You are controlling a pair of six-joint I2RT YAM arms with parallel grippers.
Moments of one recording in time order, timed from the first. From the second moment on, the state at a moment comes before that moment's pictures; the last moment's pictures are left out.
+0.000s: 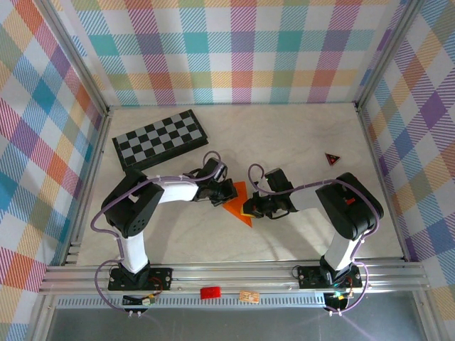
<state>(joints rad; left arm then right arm) -0.65 1.85 0.96 -0.06 0.33 -0.99 0.56 1.74 0.64 0.11 -0.76 0.72</state>
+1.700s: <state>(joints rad) -0.50 1.97 1.07 -0.02 0.50 -0.86 0.56 1.75 0.64 0.11 -0.77 0.70</state>
